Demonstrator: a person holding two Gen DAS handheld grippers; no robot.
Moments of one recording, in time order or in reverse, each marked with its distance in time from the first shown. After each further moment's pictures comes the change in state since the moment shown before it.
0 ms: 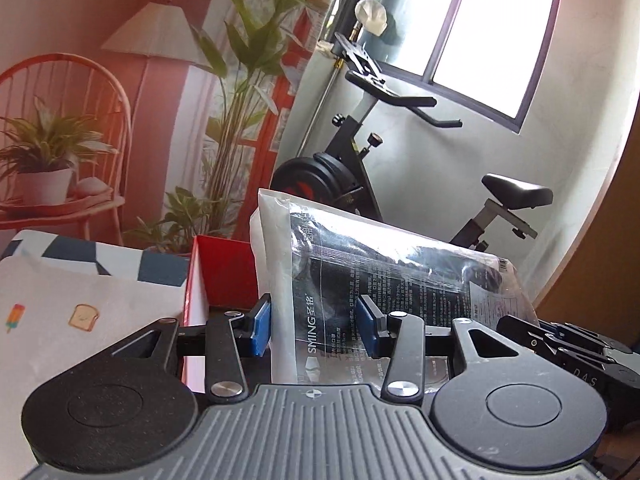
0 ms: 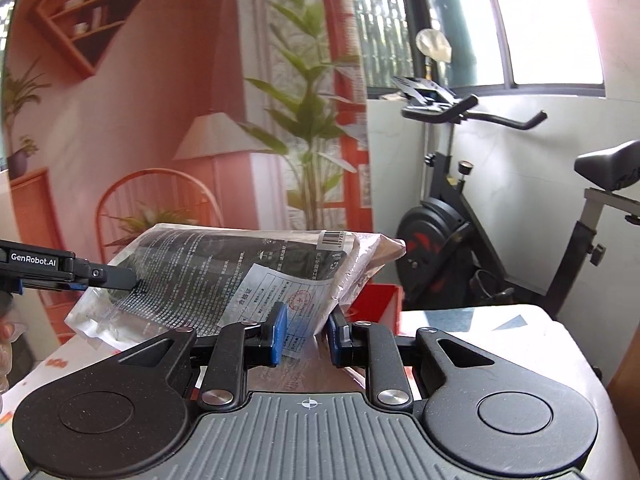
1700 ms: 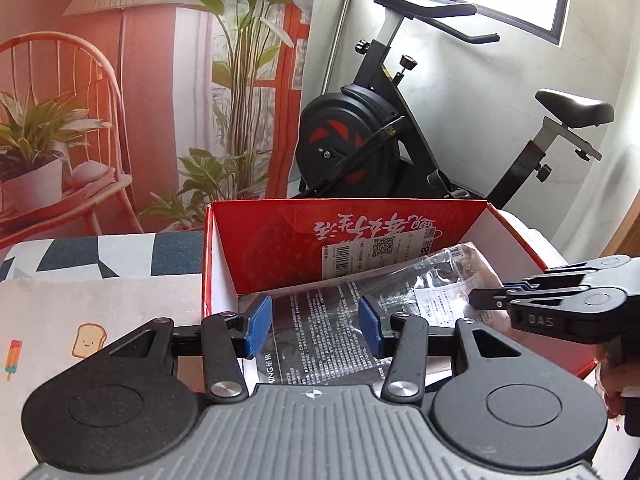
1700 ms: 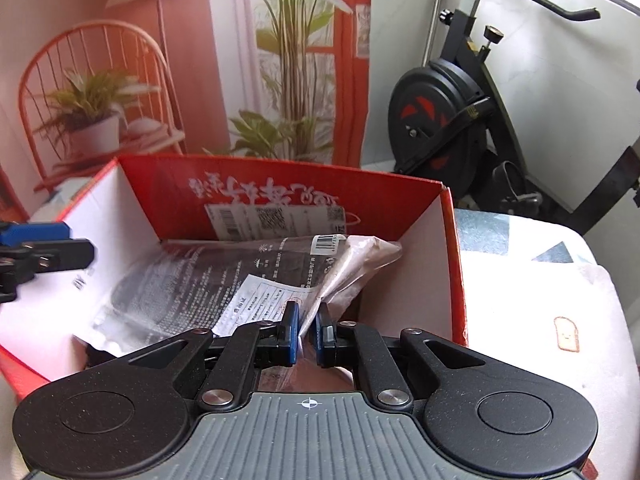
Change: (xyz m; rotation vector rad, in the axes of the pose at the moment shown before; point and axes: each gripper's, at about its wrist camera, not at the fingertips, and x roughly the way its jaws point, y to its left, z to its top) left arm 0.103 0.037 0.004 0.143 0.176 0.115; right arm 0.212 0.003 -0.019 -0.036 0.482 -0.086
